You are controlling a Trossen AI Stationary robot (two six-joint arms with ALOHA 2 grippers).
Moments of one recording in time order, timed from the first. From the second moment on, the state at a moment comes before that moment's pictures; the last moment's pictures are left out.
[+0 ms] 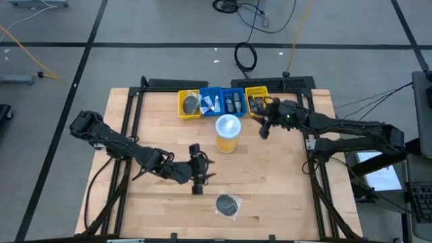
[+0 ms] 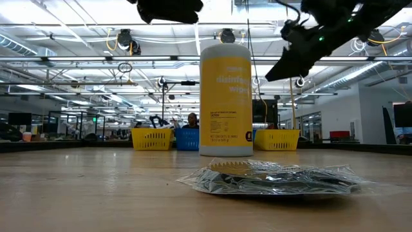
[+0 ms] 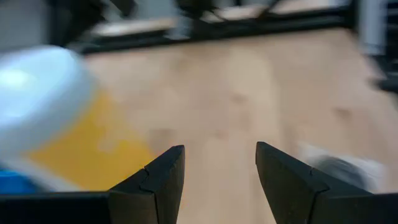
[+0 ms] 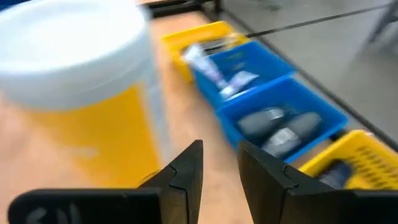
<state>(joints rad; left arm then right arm) -0.42 1.54 1.07 -0.08 -0.52 -0.13 -0.36 1.00 0.59 -0.03 0.09 0.03</state>
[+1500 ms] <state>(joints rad) -0.25 1.99 1.07 0.12 0.24 -0.53 0.22 1.02 0.59 -0.10 0.03 0.11</state>
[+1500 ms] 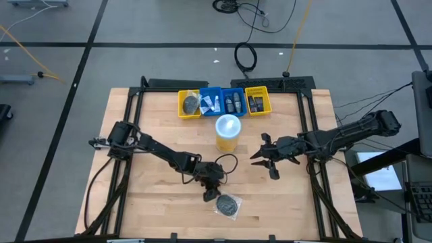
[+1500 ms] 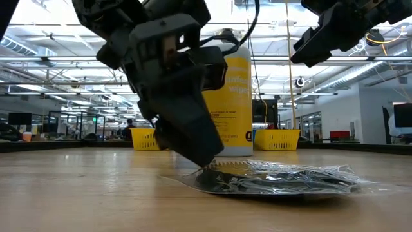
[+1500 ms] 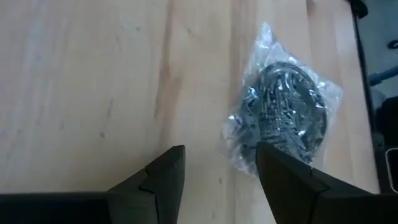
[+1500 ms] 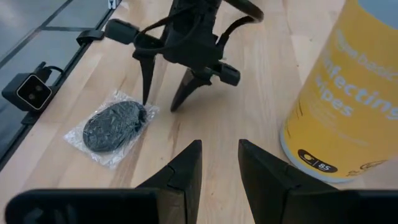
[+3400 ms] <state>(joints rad) -0.32 1.68 1.07 0.02 -0.14 -0.29 0.22 1.02 0.59 -0.09 0.02 0.10</state>
